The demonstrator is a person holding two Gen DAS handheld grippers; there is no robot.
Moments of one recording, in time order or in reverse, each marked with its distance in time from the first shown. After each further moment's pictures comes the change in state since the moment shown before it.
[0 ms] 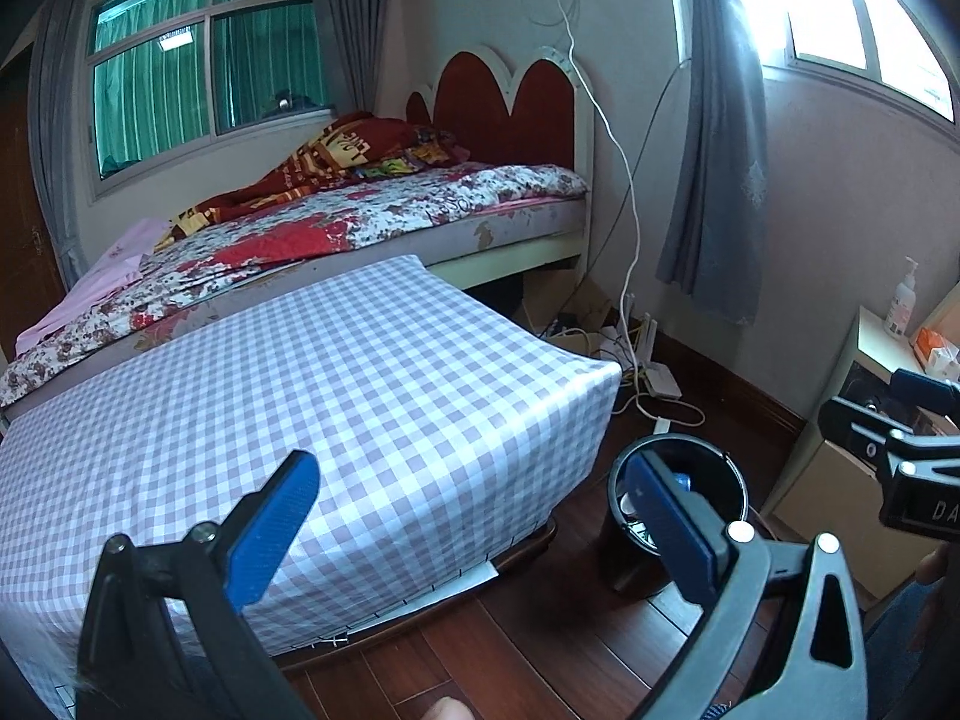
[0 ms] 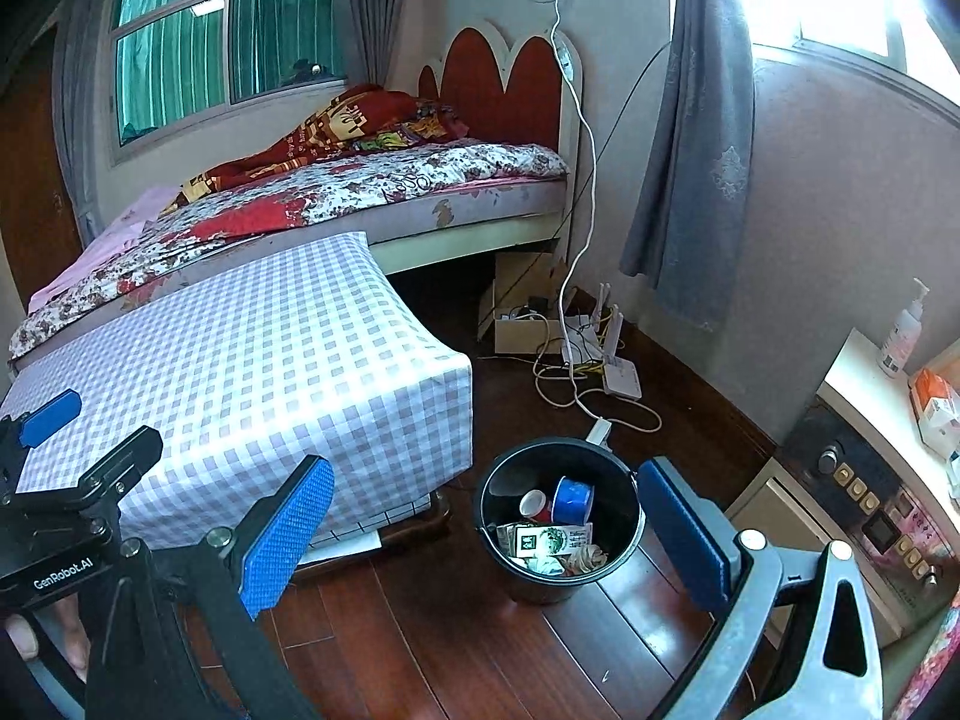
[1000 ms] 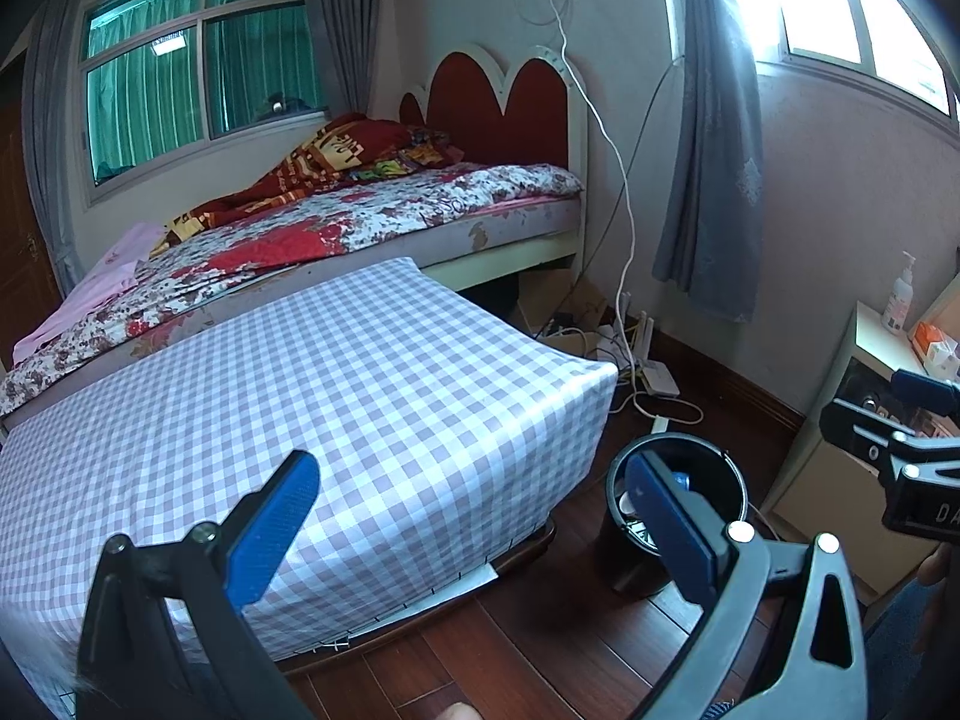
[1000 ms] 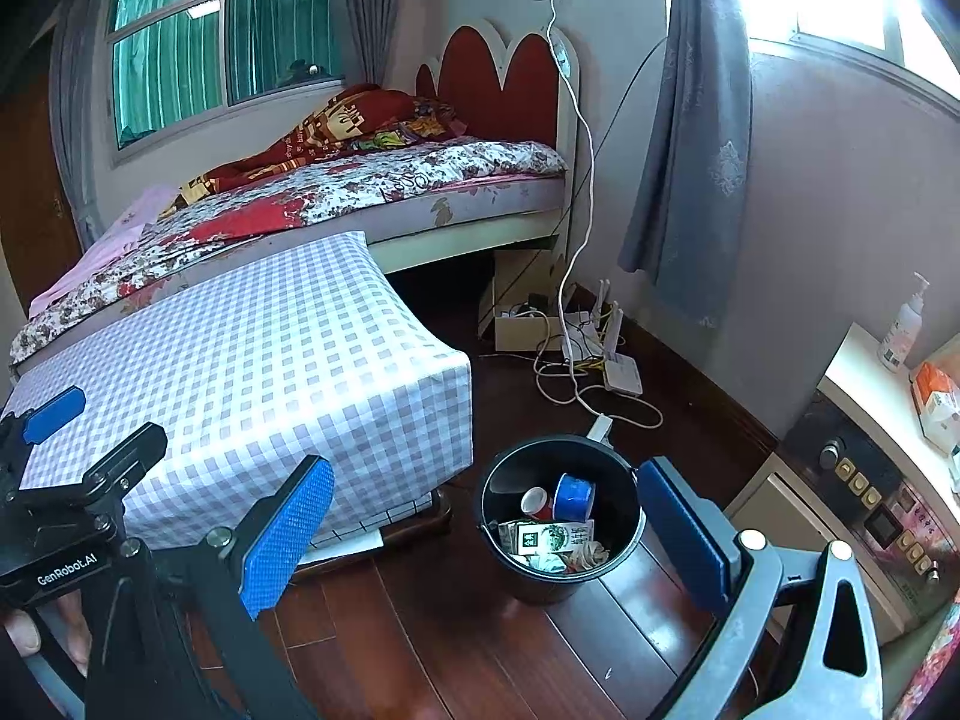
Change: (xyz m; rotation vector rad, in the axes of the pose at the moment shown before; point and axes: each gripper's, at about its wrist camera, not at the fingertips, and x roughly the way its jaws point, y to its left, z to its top) left arm 0.002 -0.002 0.004 0.013 0.000 -0.005; right arm 0.000 -0.004 0.000 0.010 0.005 0.002
